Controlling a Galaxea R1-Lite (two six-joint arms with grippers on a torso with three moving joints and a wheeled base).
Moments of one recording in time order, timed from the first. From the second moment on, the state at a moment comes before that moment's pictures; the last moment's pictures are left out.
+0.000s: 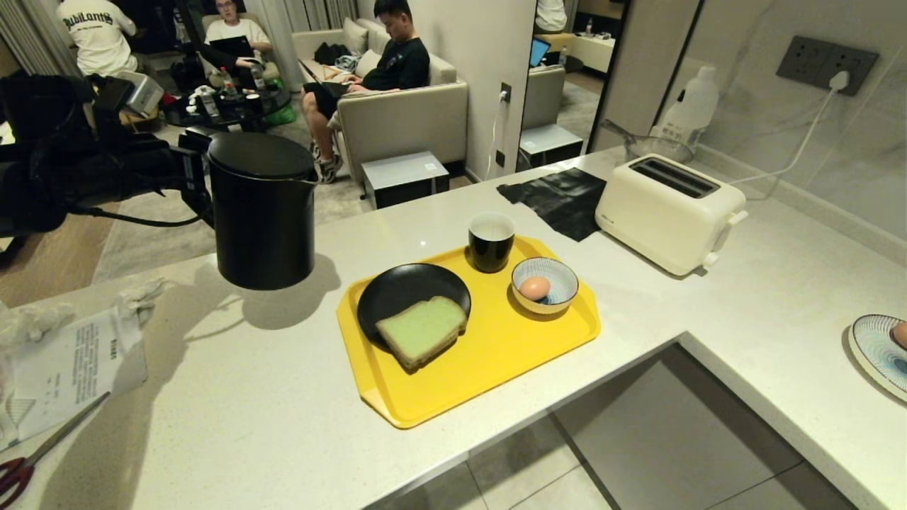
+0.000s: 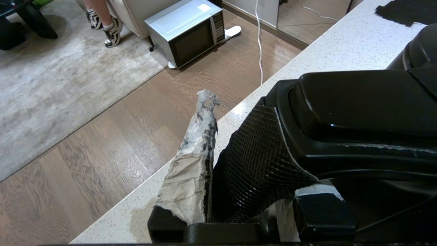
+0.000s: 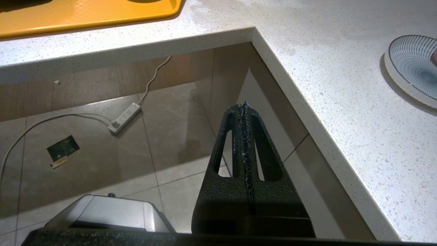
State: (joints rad) left arm 0.19 1.98 -1.71 -0.24 -0.45 0.20; right arm 0.01 0.00 -0.04 0.12 0.03 -0.06
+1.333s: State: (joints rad) left arm 0.19 1.98 -1.71 -0.24 -0.44 0.21; right arm 0.01 0.00 -0.04 0.12 0.03 -0.06
